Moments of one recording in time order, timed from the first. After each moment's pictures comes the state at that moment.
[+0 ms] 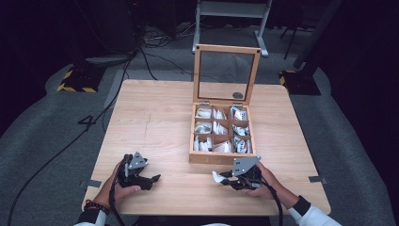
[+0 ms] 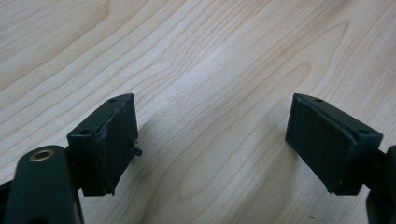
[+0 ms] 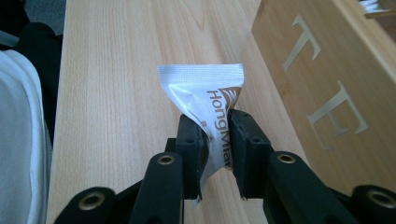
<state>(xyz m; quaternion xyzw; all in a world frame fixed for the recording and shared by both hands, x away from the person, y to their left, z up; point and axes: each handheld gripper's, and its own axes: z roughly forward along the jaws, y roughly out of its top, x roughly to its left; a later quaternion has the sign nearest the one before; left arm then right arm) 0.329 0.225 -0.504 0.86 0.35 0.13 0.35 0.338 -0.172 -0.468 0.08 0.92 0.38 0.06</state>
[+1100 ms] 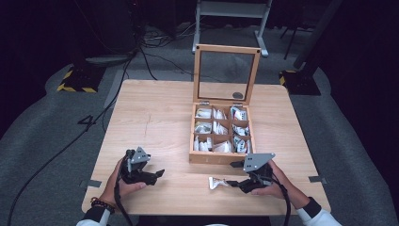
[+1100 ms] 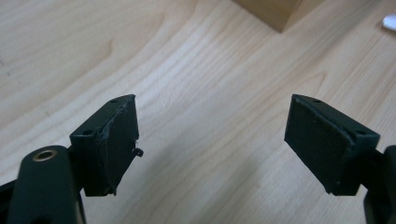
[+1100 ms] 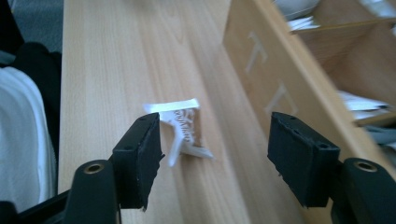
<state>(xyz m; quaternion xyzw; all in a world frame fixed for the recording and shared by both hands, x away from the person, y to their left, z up) 0.336 0.212 -0.483 0.84 0.37 0.13 0.38 0.337 -0.199 -0.443 0.11 0.91 0.40 0.09</state>
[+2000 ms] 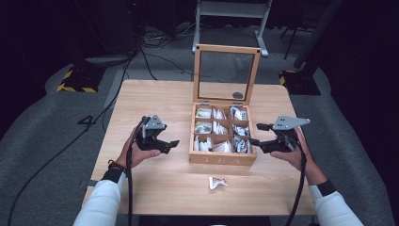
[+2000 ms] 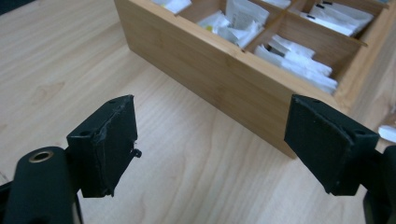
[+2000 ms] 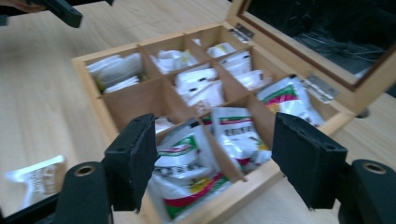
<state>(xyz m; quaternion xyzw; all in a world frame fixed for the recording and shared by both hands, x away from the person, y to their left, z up) 0.421 0.175 -0.428 0.85 0.30 0.14 0.41 0.412 -0.267 -0.389 0.24 0.84 0.45 0.17</state>
